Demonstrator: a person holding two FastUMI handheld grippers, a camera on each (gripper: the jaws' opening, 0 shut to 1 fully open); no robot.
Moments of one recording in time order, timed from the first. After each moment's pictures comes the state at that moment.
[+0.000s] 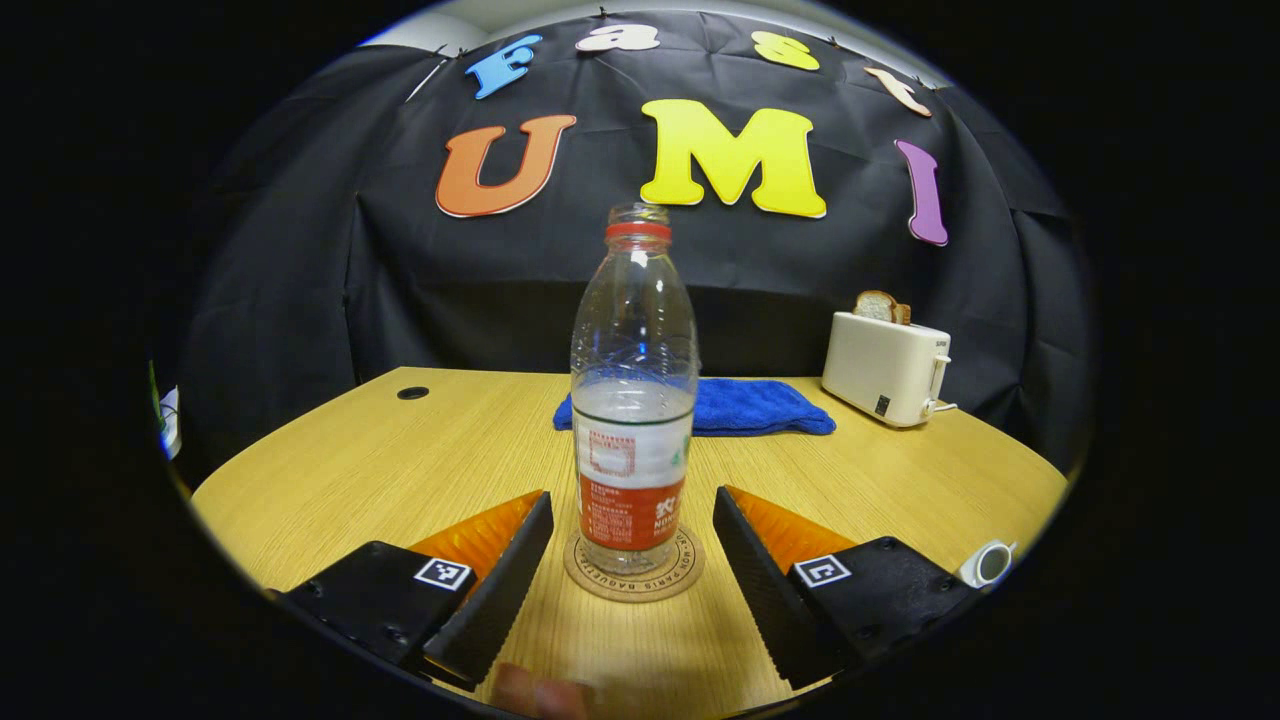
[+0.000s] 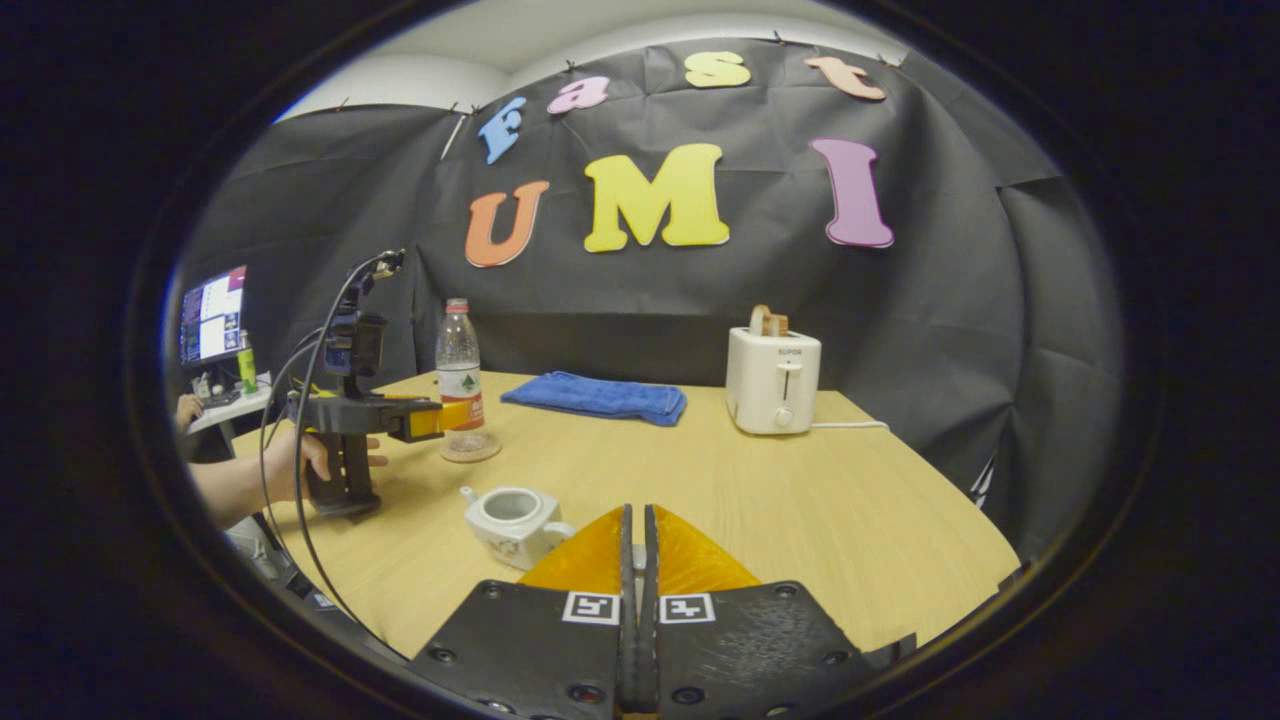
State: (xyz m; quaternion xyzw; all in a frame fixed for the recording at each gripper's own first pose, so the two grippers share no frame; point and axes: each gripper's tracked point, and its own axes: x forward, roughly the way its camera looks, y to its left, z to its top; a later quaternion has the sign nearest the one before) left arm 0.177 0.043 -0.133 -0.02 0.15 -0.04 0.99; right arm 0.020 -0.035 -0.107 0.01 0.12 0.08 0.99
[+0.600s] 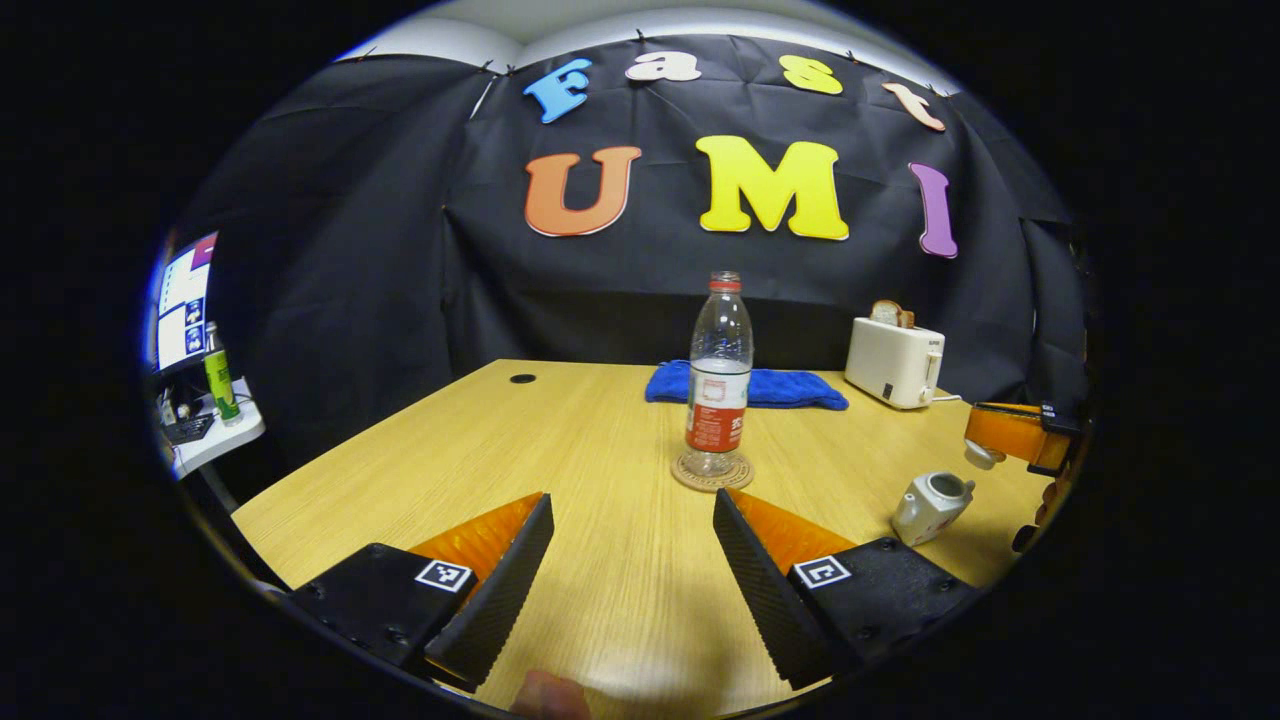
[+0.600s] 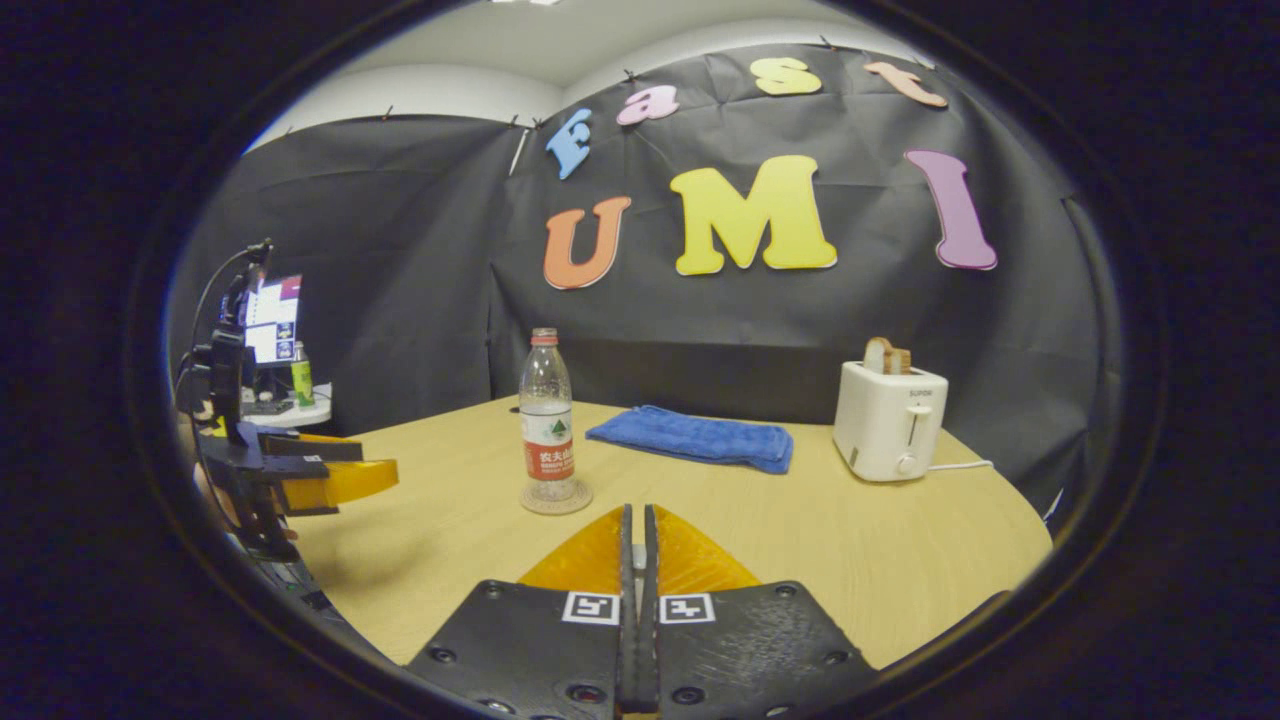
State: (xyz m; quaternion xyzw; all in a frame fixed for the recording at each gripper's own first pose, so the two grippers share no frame) left arm 0.021 0.128 -0.109 -0.03 0.14 0.06 0.99; right arm 0.076 0.064 -0.092 0.00 0.09 0.19 0.98
